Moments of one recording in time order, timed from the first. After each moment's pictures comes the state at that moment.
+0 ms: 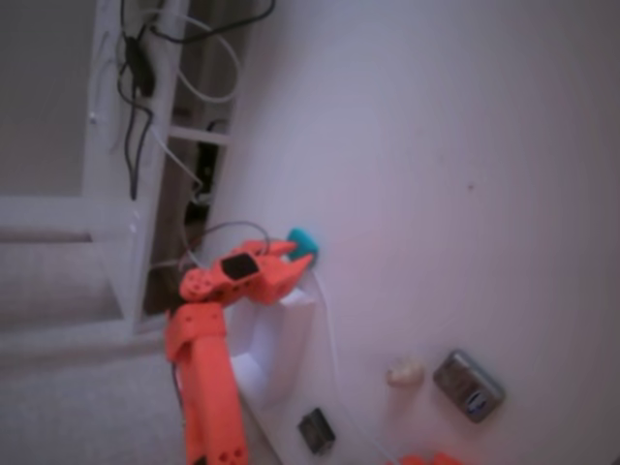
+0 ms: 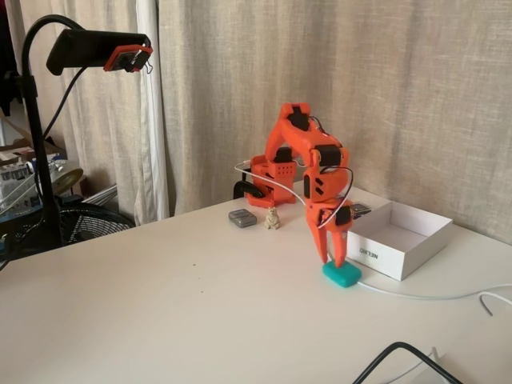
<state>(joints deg) 17.9 51.2 65.7 76.1 -22.2</state>
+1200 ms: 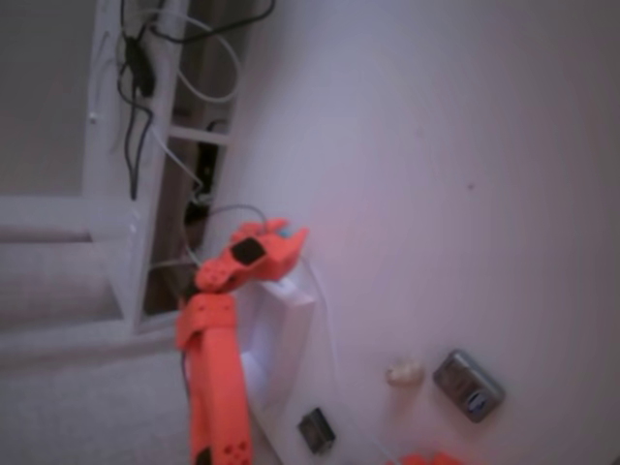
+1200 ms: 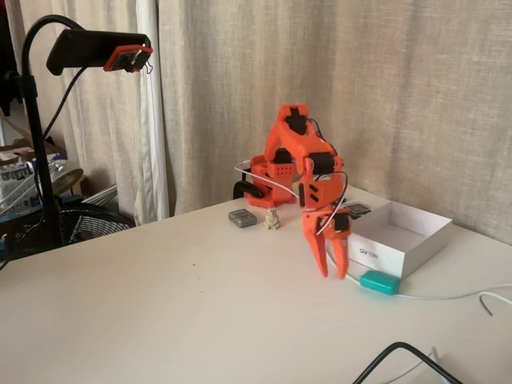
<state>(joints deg) 19.6 56.2 66.6 56.3 -28.2</state>
